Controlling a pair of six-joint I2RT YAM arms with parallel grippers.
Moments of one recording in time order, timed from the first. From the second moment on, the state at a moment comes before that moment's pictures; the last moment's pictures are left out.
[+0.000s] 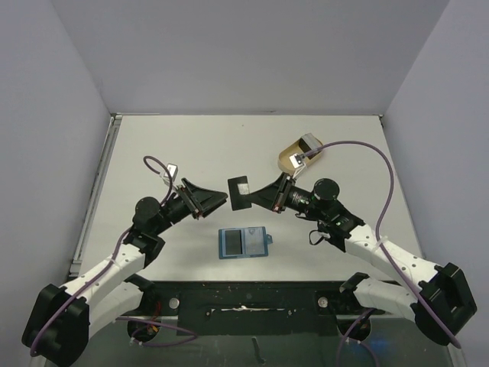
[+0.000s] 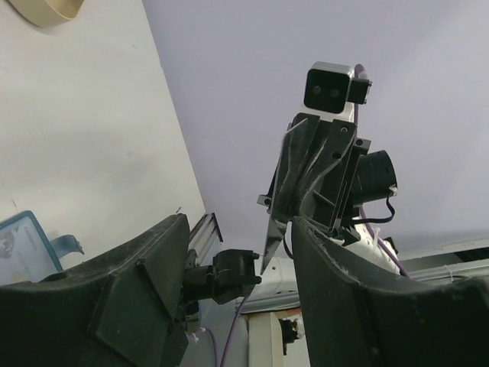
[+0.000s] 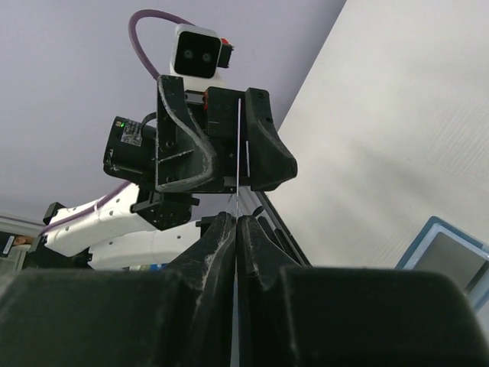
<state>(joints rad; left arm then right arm) -0.46 0.93 0.35 0.68 0.47 -1.36 0.65 1.05 0.62 0.39 -0.47 1.03</state>
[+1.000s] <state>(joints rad) -0.46 1.03 0.31 0.74 0.50 -1.38 0.66 1.14 0.63 0.21 -0.47 0.91</state>
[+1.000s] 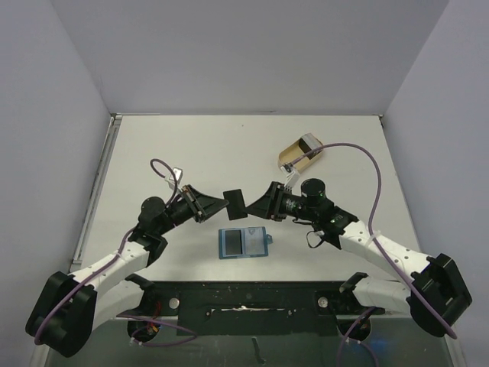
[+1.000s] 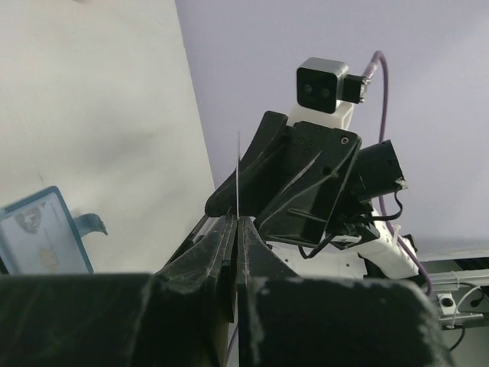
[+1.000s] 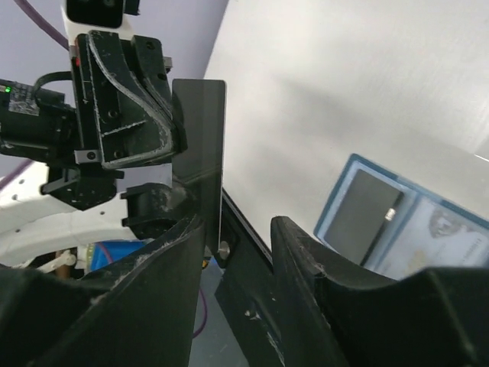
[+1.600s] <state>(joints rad) -0.47 1.19 0.35 0.41 0.52 -1.17 0.62 1.17 0.67 -0.22 -0.19 0.61</state>
